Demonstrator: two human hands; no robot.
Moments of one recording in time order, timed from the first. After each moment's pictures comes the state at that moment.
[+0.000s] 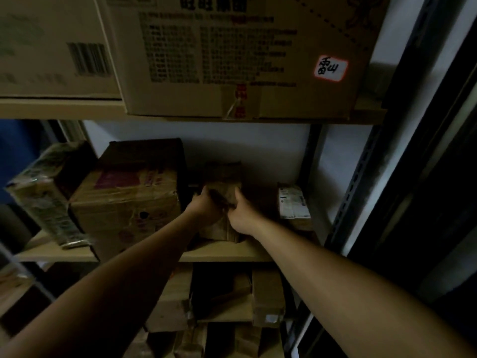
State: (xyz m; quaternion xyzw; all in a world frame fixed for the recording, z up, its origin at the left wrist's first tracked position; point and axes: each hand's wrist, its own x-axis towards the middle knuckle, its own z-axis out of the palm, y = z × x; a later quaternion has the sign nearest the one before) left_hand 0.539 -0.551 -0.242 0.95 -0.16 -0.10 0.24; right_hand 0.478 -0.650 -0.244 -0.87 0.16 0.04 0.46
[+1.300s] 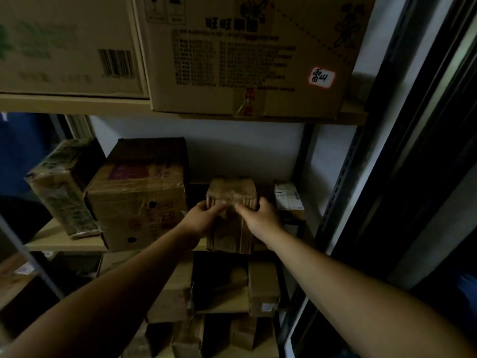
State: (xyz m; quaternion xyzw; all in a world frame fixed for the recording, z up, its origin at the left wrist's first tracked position) left_hand 0.478 -0.502 -0.242 0.73 -0.06 -0.26 0.63; right_hand 0.418 -0.641 -0.246 -0.80 0.25 -0.10 0.54
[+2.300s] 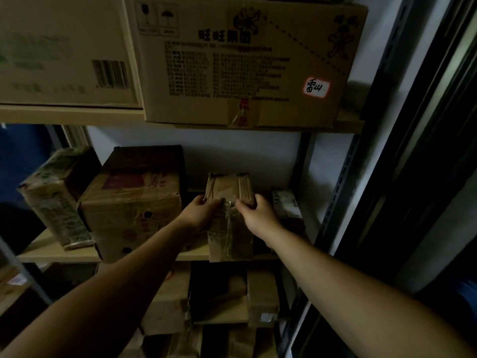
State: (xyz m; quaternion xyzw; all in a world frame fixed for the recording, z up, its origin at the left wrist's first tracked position) left_hand 0.504 -0.517 -0.223 0.74 -0.05 -0.25 0.63; right_hand 0.431 -0.651 -0.228 -0.81 0.24 -0.08 0.53
